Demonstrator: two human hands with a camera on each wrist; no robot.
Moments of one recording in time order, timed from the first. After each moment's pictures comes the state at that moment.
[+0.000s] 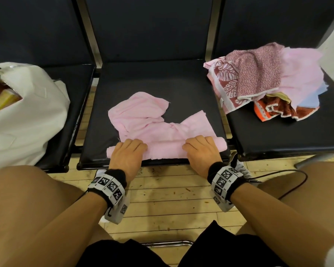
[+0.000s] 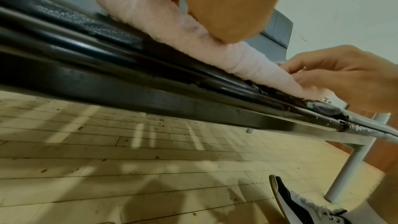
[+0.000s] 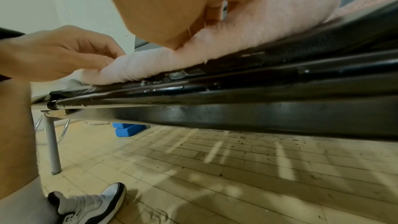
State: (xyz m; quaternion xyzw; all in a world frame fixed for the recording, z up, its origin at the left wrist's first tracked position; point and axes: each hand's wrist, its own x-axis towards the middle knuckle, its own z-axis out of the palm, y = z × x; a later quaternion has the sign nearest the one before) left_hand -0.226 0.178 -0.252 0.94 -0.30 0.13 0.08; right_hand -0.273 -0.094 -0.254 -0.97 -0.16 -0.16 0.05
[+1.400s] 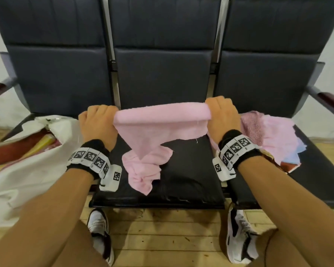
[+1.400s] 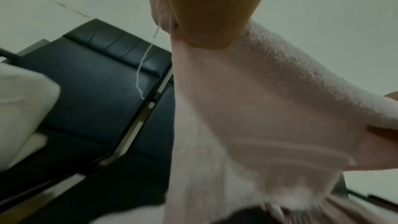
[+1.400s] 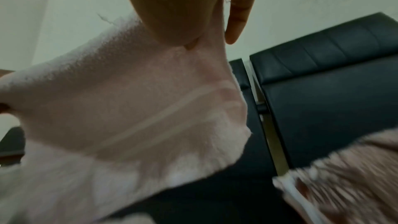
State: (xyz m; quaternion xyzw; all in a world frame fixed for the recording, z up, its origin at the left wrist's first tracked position) left_hand -0.134 0.203 -0.018 0.96 -0.06 0.26 0.07; right_hand -0.158 -0.131 -0.017 -0.93 -0.05 -0.35 0.07
